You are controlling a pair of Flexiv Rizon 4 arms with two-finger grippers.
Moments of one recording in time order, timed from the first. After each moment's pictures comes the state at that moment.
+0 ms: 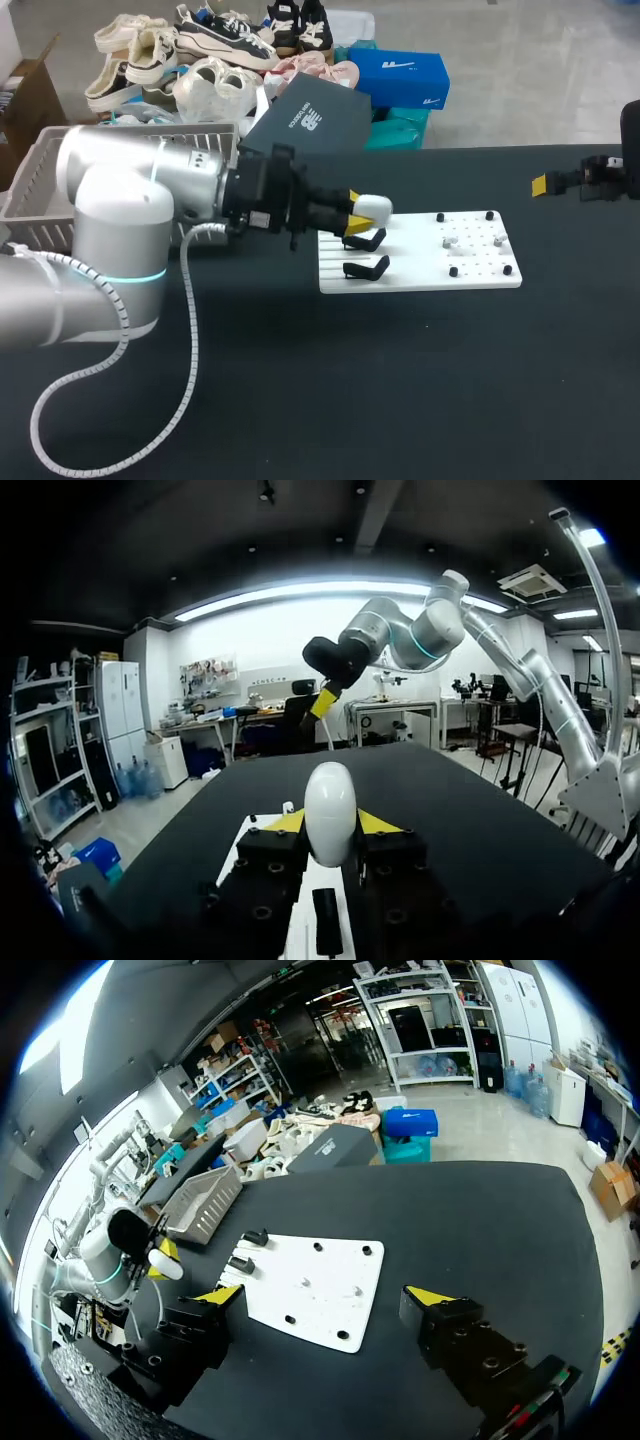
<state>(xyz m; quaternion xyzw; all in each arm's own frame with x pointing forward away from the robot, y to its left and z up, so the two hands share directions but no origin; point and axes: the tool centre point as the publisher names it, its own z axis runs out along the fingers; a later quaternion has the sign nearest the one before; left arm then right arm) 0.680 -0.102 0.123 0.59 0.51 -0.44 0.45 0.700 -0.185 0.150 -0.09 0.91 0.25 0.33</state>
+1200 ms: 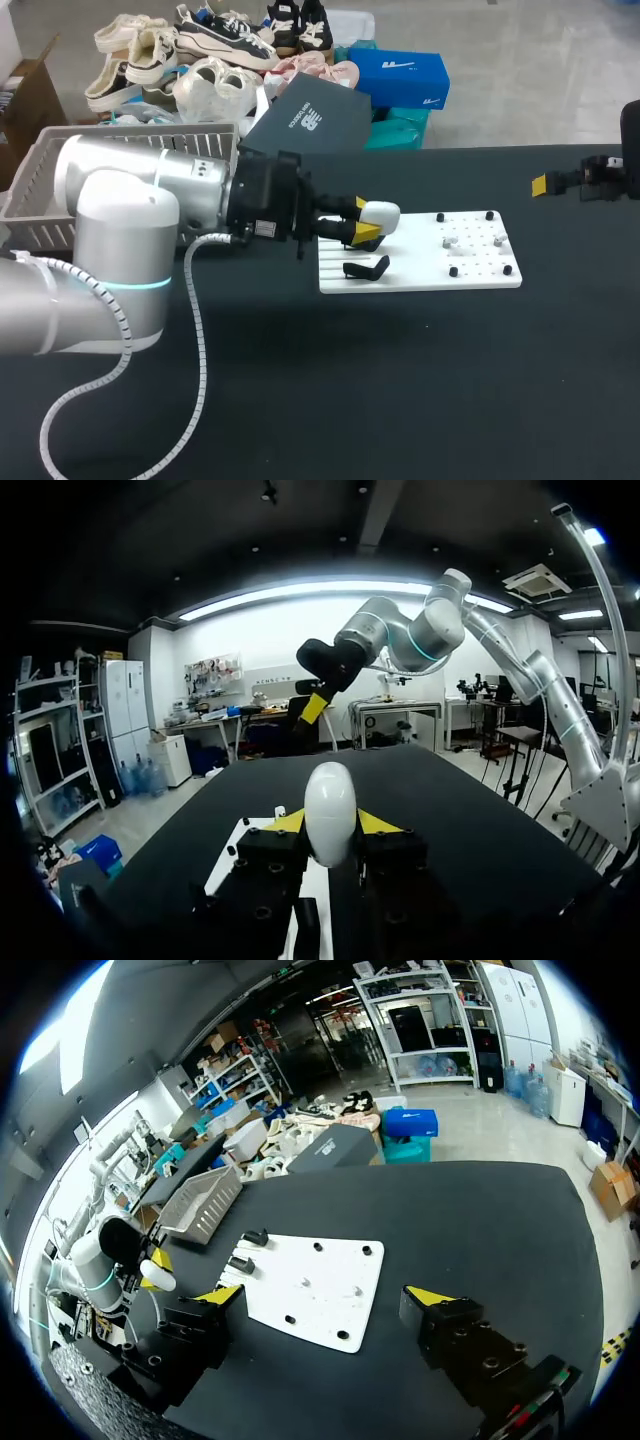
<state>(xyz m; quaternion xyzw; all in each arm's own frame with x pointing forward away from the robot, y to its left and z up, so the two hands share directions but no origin) 0.663 -0.110 0.127 0.58 0.52 -0.43 0.45 0.700 -0.185 0.150 -0.09 0.91 0.25 0.33</state>
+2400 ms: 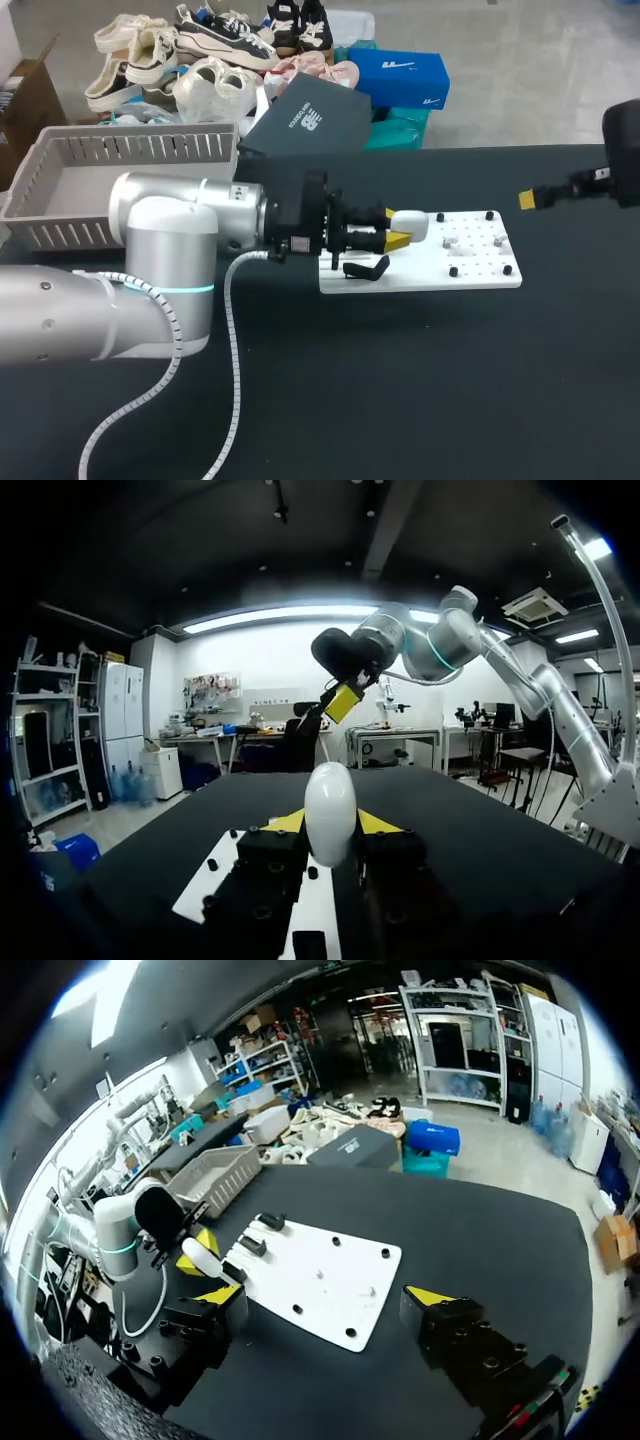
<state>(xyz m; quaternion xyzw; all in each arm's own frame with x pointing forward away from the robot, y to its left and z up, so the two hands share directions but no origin) 0.678 -0.154 0.096 0.54 0.50 -0.48 0.47 0.683 -0.162 0.153 -0.19 0.89 0.22 0.35</state>
